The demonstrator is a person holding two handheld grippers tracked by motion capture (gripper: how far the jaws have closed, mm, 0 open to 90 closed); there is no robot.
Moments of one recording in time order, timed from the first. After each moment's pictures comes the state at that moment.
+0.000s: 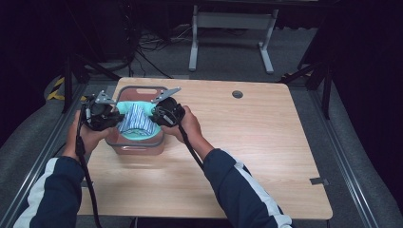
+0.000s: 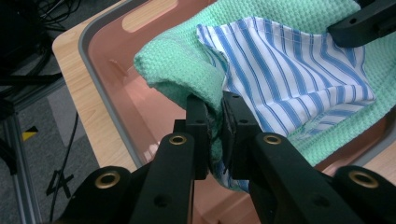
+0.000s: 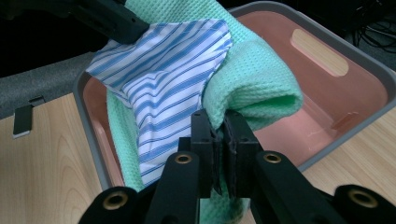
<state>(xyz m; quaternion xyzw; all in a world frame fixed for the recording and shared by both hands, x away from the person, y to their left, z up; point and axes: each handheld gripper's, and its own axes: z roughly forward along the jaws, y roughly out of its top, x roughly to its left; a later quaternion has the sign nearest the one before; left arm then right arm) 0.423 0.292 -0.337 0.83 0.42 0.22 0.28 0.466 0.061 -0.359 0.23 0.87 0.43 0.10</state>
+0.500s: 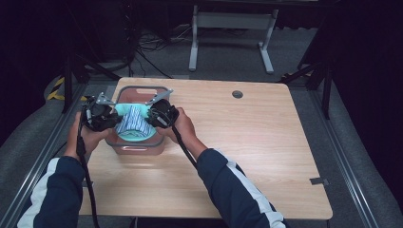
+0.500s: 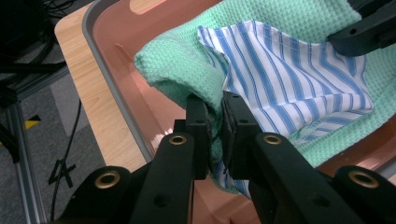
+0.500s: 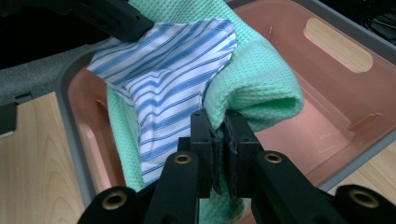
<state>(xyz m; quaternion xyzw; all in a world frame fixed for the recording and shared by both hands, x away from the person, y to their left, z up) 0.431 0.297 -0.352 0.83 0.44 0.22 0.27 0.474 0.078 -0.375 0.23 0.88 0.41 0.10</state>
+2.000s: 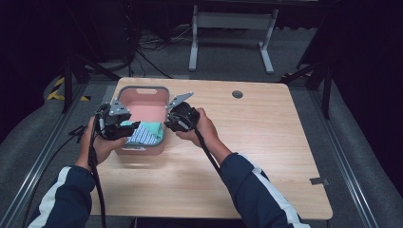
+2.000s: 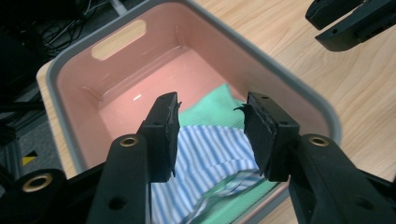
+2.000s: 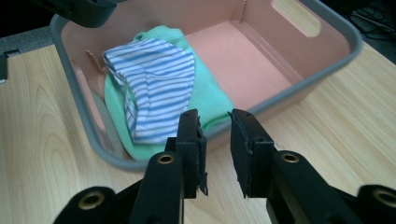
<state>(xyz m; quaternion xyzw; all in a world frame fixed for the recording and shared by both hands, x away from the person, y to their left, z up) 0.398 0.249 -0.342 0.83 0.39 0.25 0.30 0.454 0.014 -0.360 0.23 0.89 0.38 0.12</state>
